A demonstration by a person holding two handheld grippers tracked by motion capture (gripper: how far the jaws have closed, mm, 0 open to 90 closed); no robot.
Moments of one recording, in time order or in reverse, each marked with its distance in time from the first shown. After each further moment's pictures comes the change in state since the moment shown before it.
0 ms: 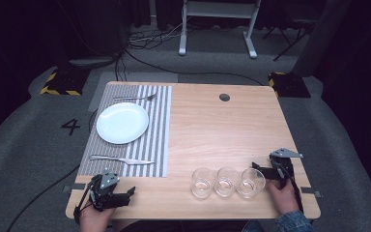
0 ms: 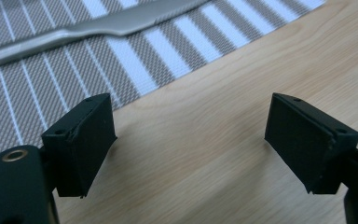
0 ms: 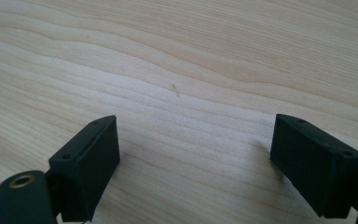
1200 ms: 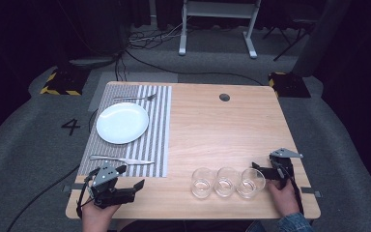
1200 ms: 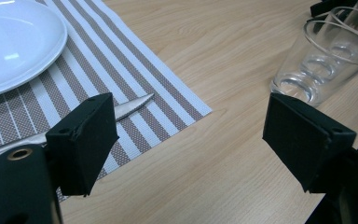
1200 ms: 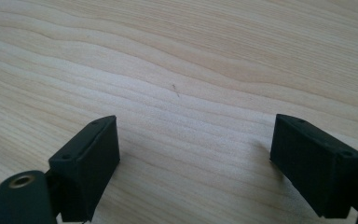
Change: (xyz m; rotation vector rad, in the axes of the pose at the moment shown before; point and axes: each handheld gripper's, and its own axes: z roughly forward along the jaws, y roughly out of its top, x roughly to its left) left arm -0.022 0.045 -0.041 -0.176 -0.144 -0.021; right arm 0.000 0.000 0.000 0.001 0.001 -0.002
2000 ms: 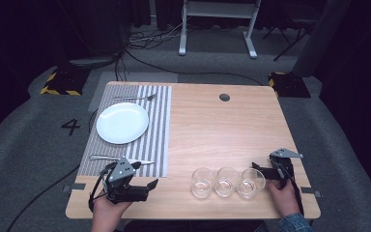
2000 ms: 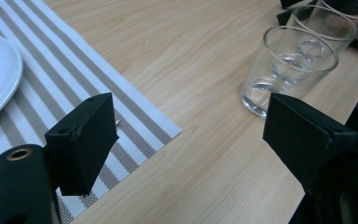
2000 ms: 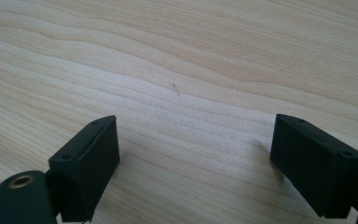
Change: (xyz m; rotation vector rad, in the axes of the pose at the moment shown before) left arm -0.026 0.029 0.017 0.043 -0.086 0.115; right arm 0.000 0.000 0.000 0.000 0.001 0.001
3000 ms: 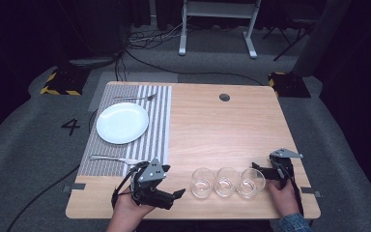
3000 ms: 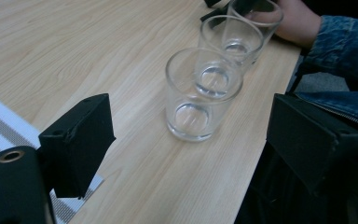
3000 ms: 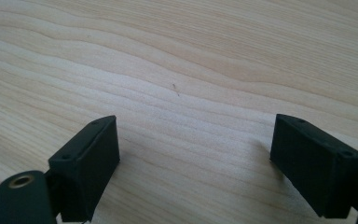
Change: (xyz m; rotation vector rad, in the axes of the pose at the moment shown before) left arm -0.049 0.042 0.025 0.042 -0.194 0.125; right arm 0.000 0.000 0.000 0.000 0.000 0.000
